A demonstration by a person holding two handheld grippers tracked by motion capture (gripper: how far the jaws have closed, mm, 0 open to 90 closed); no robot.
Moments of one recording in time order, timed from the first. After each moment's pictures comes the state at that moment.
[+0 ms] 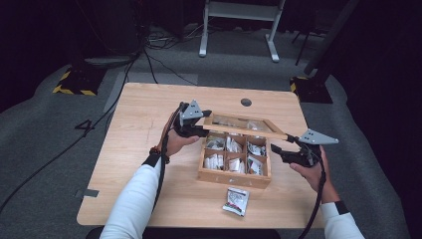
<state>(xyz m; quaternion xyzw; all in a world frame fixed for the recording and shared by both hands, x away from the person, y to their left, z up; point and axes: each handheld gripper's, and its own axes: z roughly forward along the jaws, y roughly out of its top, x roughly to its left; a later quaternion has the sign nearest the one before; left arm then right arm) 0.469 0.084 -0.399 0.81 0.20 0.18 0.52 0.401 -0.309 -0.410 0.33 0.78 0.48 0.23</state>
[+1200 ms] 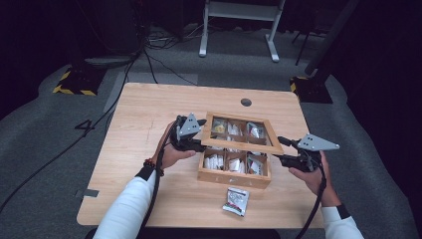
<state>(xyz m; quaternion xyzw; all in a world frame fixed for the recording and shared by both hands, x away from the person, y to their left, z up) 0.431 0.091 -0.411 0.82 0.20 0.19 0.50 0.378 -0.297 -0.397 0.29 0.79 0.48 0.24</state>
